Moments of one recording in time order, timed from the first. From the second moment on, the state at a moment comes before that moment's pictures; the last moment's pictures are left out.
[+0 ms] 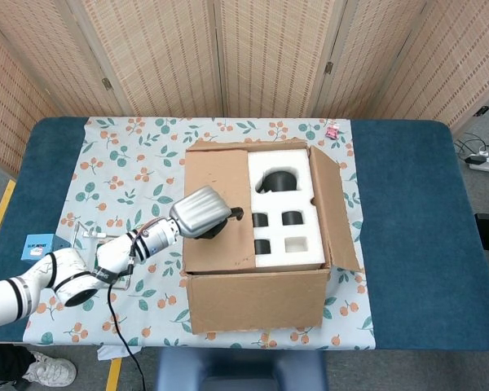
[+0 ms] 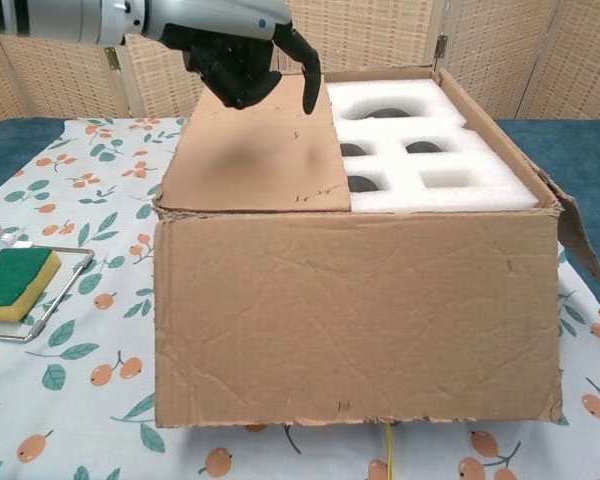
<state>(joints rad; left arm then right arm) -1.13 -1.18 -0.26 -1.57 1.51 0.56 -0.02 -0.04 -1.19 0.20 -1.19 -1.50 1.88 0.57</state>
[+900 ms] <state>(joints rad) -1.29 -1.32 -0.26 -1.40 1.28 0.48 0.05 -0.04 -1.20 0.22 -1.12 -1.46 1.79 0.70</state>
